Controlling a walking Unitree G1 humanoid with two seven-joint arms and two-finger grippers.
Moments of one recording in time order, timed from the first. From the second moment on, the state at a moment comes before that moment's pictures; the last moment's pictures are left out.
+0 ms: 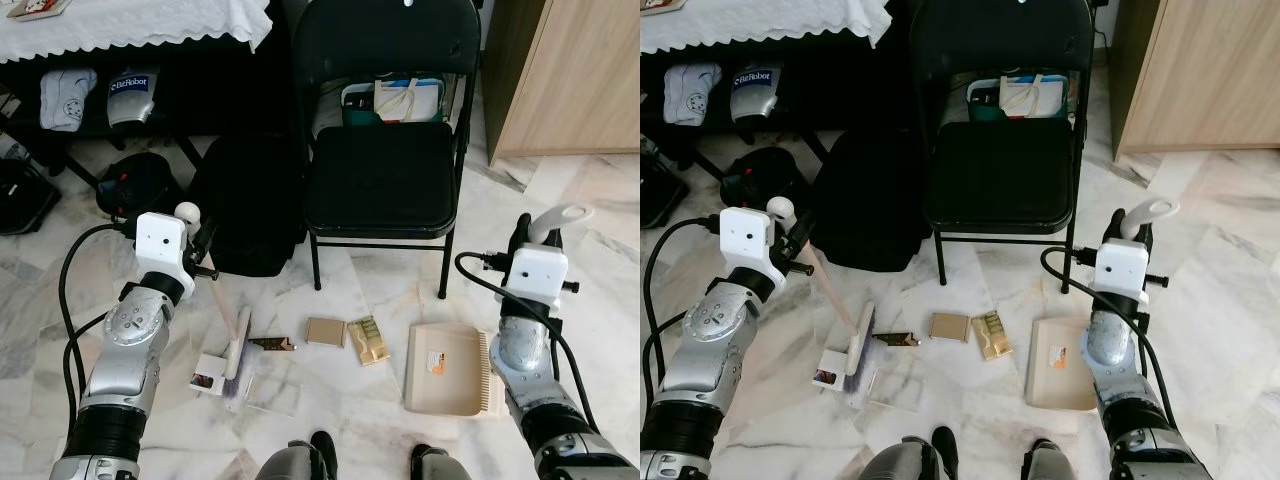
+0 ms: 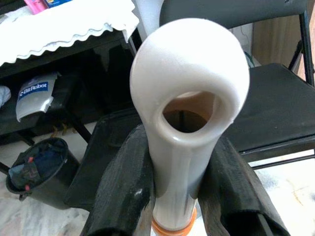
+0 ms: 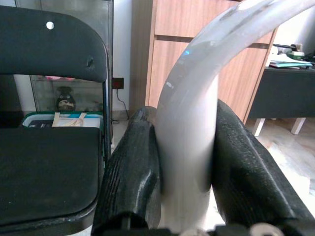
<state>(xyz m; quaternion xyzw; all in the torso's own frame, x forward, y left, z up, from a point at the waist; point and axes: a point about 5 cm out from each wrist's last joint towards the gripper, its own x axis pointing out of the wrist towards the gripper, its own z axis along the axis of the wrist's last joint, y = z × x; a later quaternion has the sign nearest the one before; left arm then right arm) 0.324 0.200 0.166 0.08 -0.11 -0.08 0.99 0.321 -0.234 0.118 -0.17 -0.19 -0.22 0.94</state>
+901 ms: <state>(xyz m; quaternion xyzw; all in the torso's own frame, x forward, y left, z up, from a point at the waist) 0.332 0.174 0.168 -0.02 -0.09 -0.08 0.99 0.306 -0.228 0.099 -0.16 -0.18 -0.21 0.95</state>
